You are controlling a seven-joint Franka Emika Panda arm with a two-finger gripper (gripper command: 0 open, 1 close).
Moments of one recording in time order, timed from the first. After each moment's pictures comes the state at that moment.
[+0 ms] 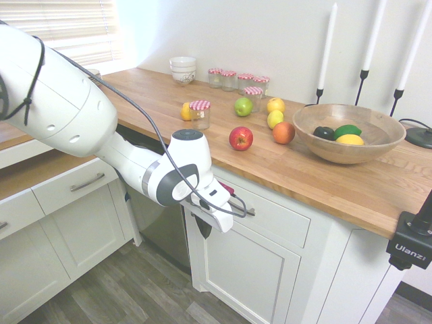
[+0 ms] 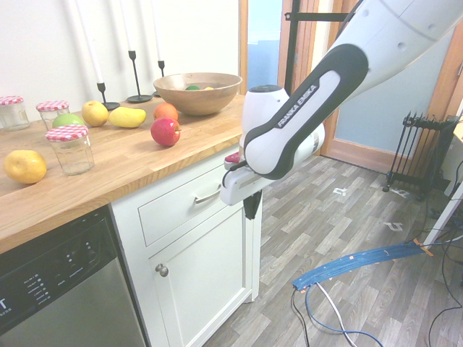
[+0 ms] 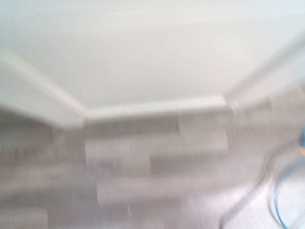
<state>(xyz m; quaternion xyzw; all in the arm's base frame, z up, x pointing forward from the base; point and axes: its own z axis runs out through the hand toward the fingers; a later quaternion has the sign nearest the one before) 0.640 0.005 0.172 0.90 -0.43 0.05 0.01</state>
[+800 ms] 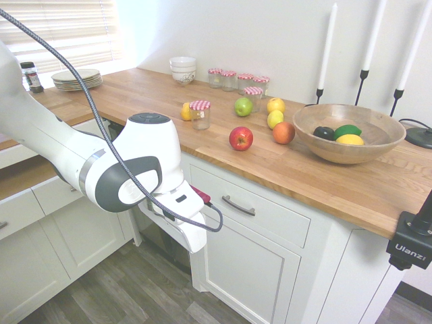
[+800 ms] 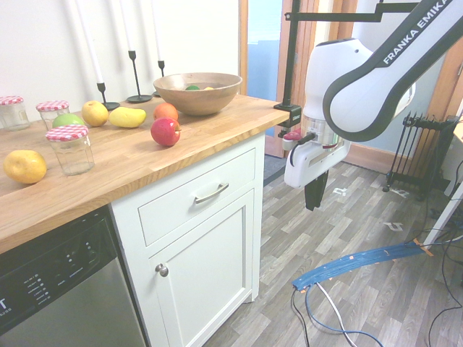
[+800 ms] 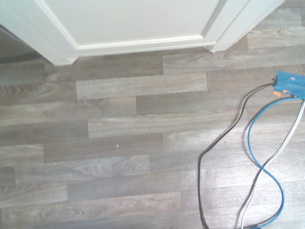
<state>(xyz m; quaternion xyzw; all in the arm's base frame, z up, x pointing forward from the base) 0.529 -0.021 0.241 0.90 -0.43 0.02 0.01</state>
